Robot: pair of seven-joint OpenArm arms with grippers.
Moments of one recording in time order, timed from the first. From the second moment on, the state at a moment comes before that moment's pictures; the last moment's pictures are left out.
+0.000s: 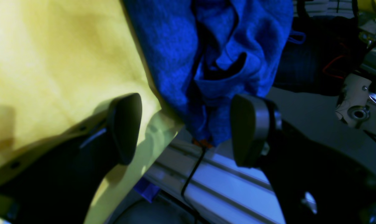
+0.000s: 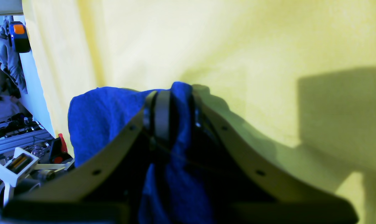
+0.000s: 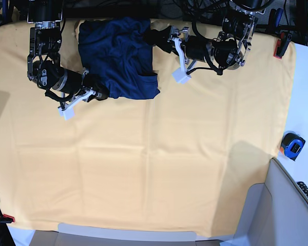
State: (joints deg) left arm 9.4 -15.9 15.4 94.1 -65.7 -12.9 76.4; right arm -3.1 15.0 5.4 87.4 56.4 -0.9 -65.2
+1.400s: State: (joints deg) left arm 1.4 -16.1 28.2 89.9 -64.0 -12.9 76.4; right arm -1.3 13.5 5.7 87.8 51.6 -0.7 -67.0
